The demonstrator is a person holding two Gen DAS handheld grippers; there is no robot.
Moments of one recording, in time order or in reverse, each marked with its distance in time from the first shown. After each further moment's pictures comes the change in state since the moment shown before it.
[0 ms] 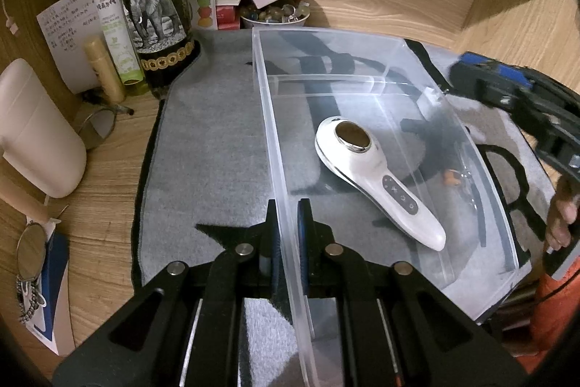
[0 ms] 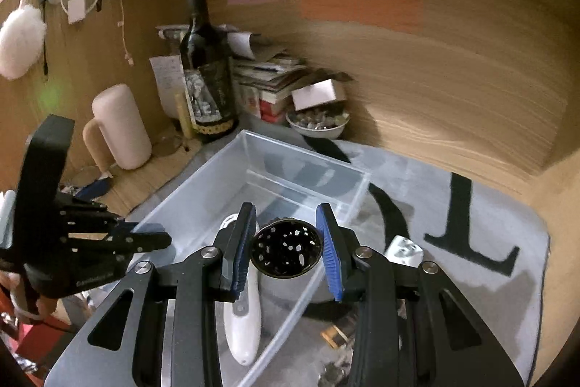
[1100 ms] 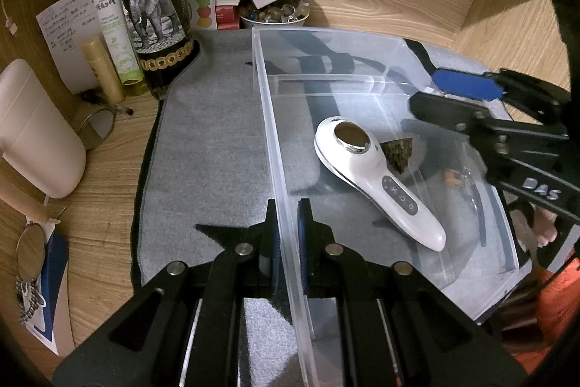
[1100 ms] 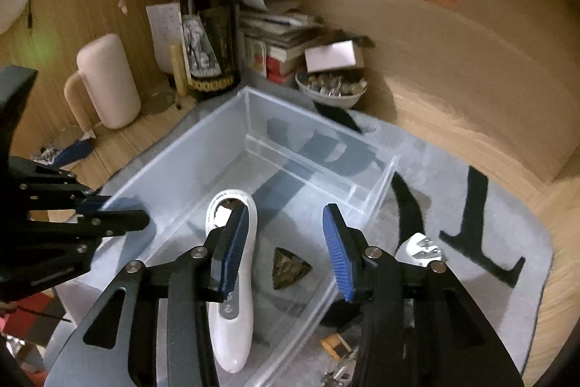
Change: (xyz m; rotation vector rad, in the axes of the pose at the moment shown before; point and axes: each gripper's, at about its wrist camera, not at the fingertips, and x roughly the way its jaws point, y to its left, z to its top) left arm -0.001 0.000 -0.001 -0.003 -0.003 -0.001; right arm 0.034 0.010 0.000 -0.080 0.137 -0.020
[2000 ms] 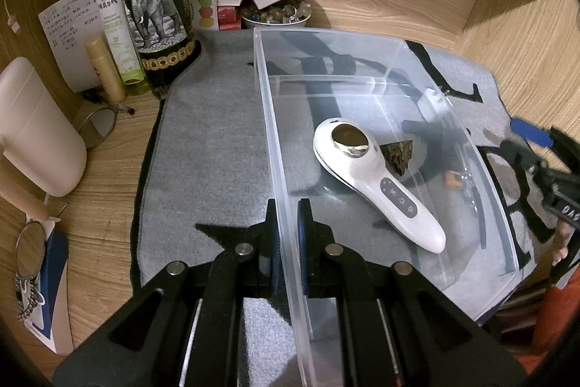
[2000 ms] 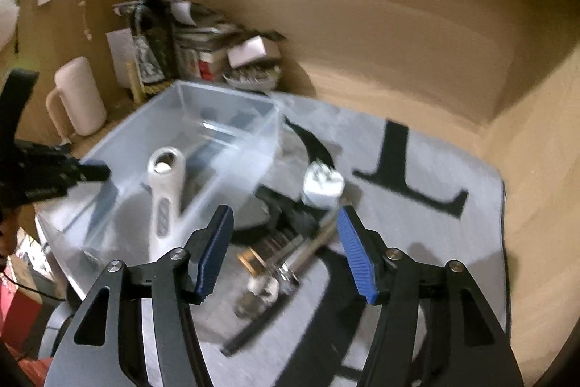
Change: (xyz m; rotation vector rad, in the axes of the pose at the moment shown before) left arm 0.000 0.000 -0.002 -0.008 -0.007 0.007; right arm -0.057 -0.060 -0.069 0.149 -0.035 -0.133
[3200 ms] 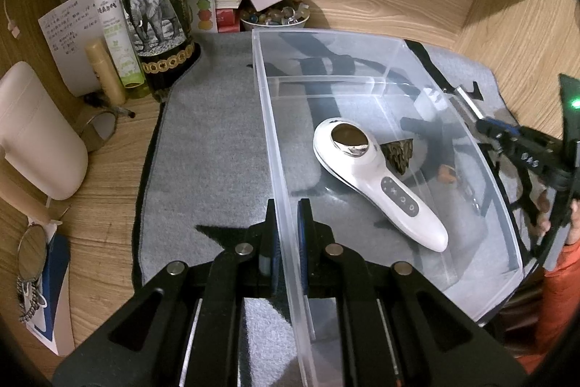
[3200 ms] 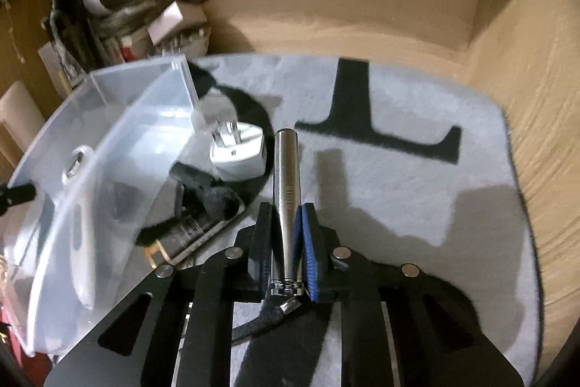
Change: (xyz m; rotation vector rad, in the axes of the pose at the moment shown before) left arm -0.001 -0.006 -0.002 0.014 -0.009 0.010; right arm 0.046 -0.053 -0.010 0.187 0.086 -0.064
